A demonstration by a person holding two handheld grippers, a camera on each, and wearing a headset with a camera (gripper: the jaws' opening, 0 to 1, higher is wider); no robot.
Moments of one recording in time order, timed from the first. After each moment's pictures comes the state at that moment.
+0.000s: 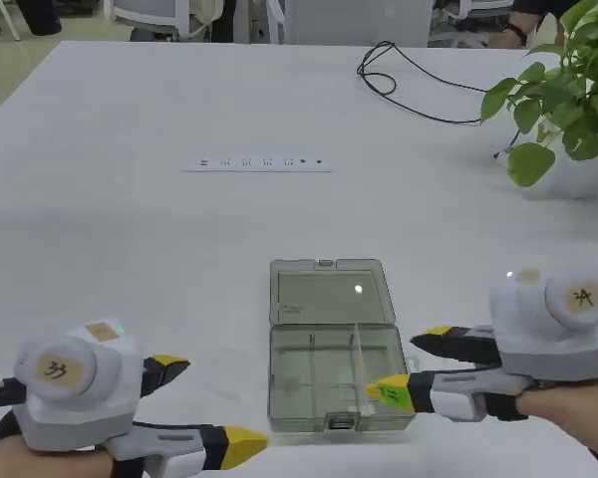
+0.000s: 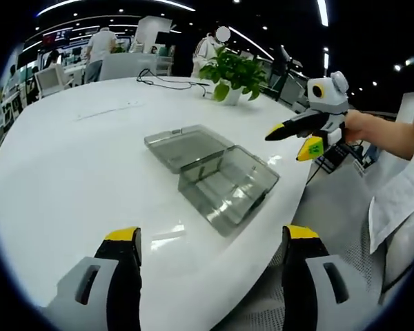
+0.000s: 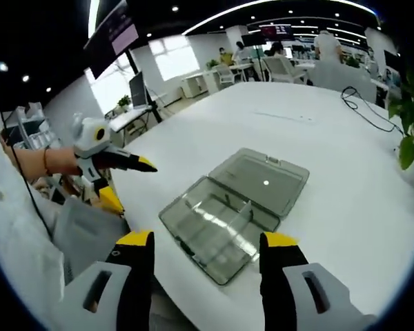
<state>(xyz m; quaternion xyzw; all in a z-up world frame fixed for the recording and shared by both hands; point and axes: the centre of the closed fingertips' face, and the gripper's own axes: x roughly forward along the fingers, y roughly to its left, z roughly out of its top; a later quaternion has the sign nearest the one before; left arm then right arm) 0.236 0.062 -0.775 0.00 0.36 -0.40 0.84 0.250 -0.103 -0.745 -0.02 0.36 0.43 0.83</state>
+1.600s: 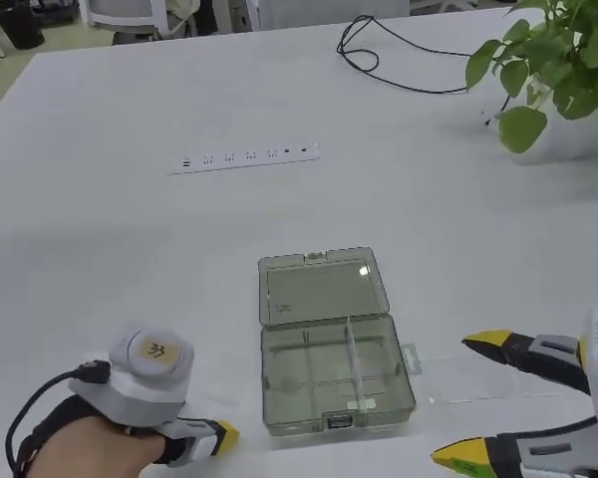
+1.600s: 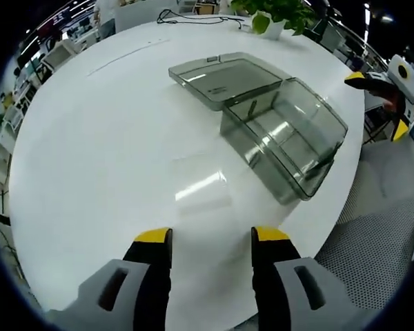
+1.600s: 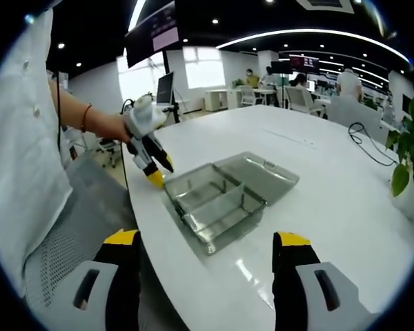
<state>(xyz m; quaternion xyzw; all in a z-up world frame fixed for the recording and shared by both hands) 0.253 0.090 -0.850 0.15 0.52 -0.27 0.79 0.222 -0.151 -0.756 -0.09 0.26 0.48 0.83</state>
